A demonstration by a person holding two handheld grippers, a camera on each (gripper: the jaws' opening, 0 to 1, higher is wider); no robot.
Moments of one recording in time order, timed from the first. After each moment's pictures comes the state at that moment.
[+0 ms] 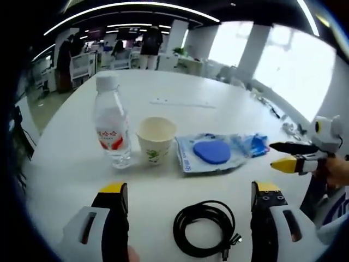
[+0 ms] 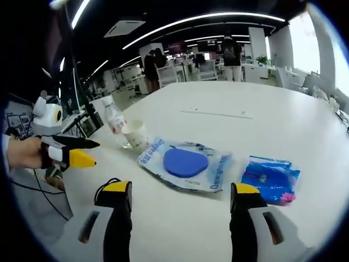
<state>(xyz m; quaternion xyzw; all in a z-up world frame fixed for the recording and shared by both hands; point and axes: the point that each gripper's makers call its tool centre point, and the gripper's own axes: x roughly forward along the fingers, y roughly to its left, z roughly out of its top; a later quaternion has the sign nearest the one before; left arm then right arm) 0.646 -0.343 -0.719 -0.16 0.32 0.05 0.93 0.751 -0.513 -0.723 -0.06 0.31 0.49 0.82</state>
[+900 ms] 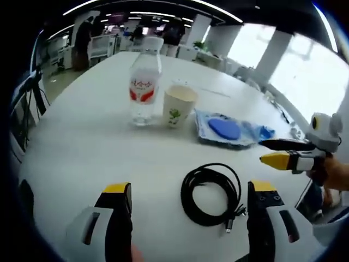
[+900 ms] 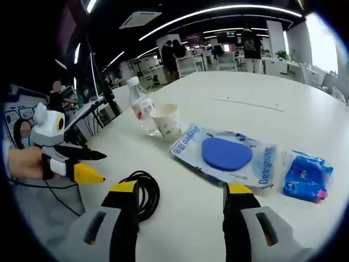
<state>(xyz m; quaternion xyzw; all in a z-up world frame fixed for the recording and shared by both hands) 0.577 -0.349 -0.756 -0.22 0.35 0.10 0.91 0.693 -0.463 -0.744 -0.07 0.33 0.55 0.76</state>
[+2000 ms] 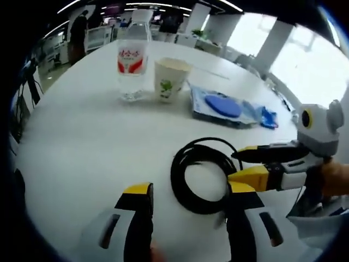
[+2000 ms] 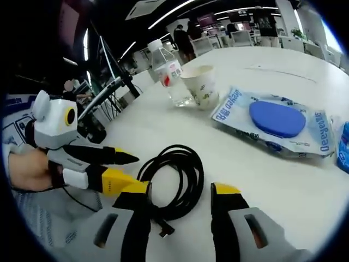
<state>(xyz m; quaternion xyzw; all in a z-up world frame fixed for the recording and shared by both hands) 0.572 -0.376 -0.788 -0.22 0.39 0.10 0.89 0.625 -0.435 -0.796 -0.06 0.41 0.60 0.69</state>
